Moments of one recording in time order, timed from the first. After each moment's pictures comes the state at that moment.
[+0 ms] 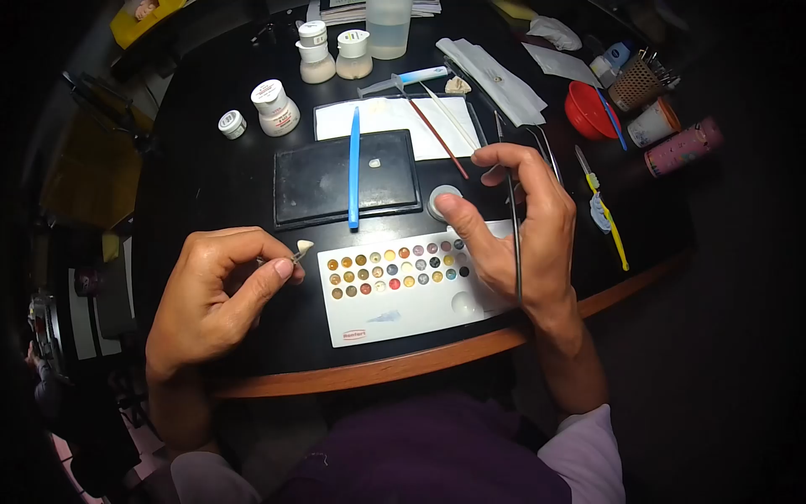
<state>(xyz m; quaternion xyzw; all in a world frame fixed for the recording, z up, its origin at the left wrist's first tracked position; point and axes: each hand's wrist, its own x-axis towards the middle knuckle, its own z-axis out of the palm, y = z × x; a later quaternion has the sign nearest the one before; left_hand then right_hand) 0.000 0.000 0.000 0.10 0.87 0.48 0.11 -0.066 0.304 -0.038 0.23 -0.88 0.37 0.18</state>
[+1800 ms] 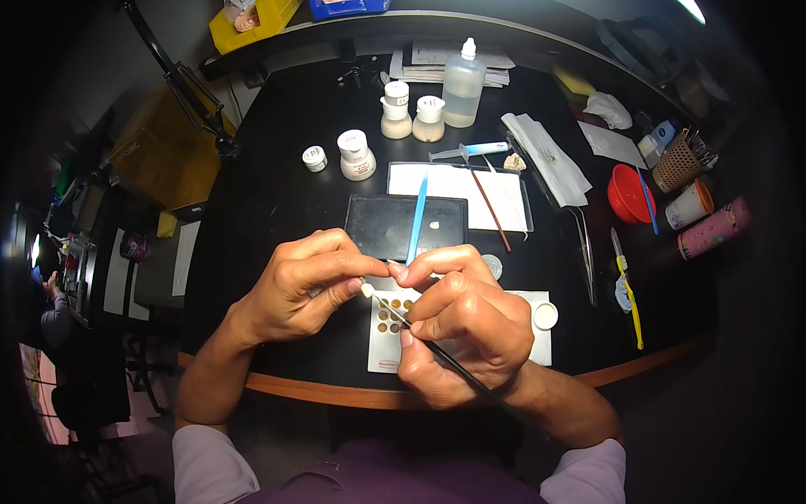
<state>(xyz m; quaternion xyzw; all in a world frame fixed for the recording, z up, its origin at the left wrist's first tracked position) -0.020 0.001 -0.031 0.31 0.83 0.45 -0.12 -0.054 0.242 -0.027 0.50 -0.61 0.60 0.15</state>
